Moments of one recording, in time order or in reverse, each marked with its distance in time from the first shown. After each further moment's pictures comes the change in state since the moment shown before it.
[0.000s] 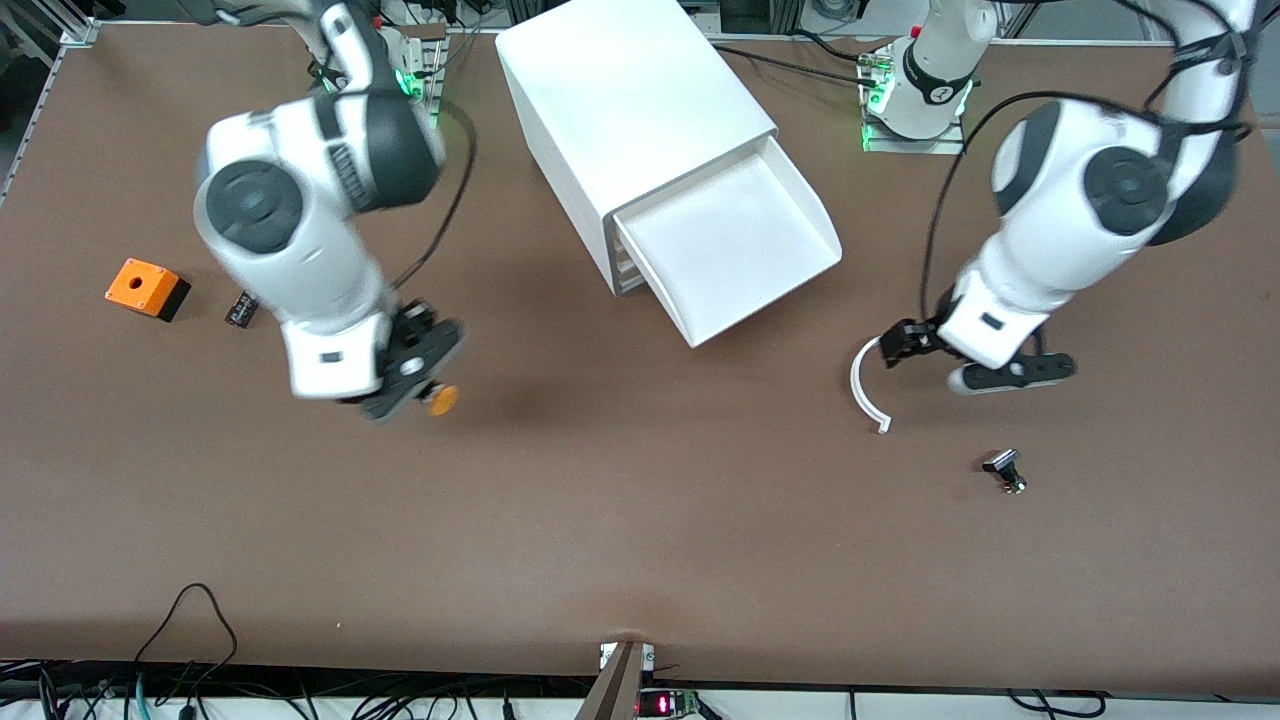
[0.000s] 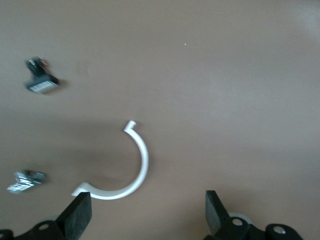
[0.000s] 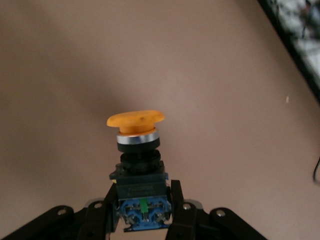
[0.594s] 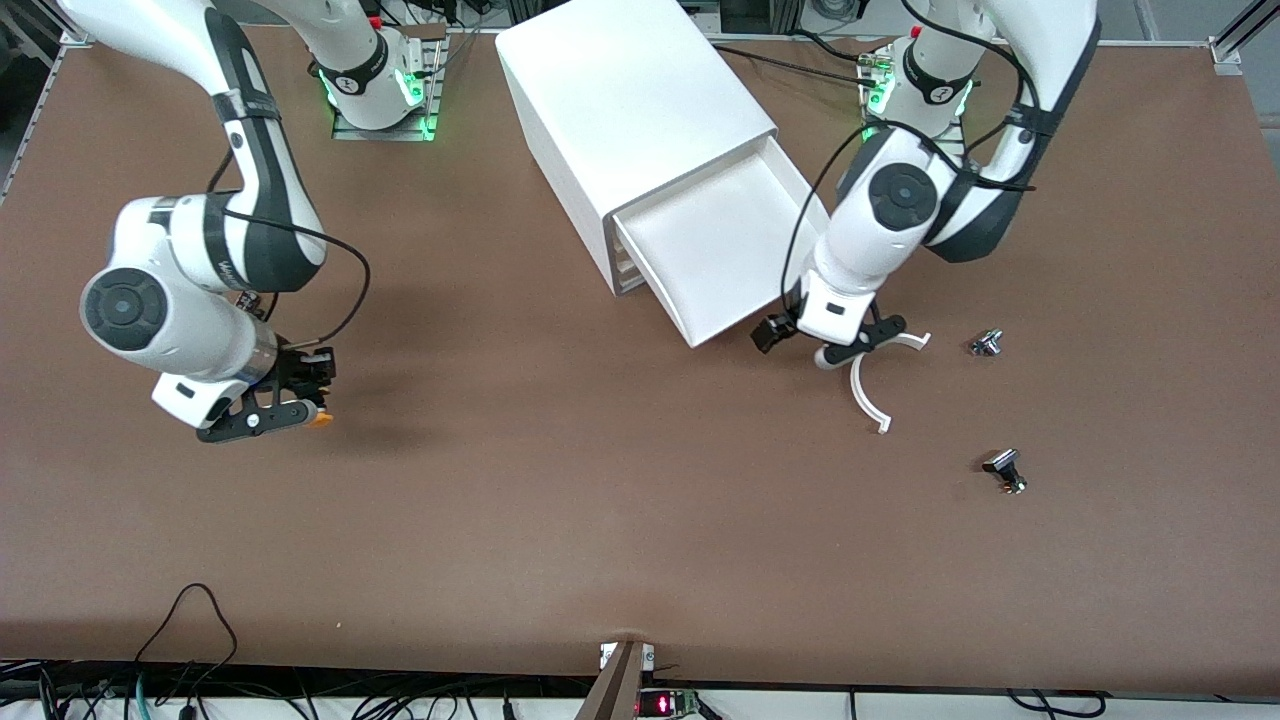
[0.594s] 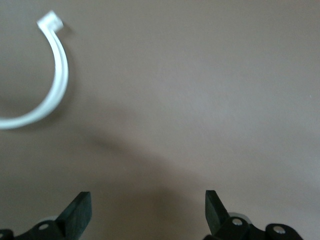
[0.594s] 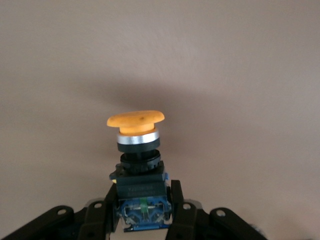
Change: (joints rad) left arm -0.148 0.066 -0.079 -0.194 0.001 0.274 -0.499; right arm -0.178 -0.029 0.013 -0.357 0.006 0.212 0.468
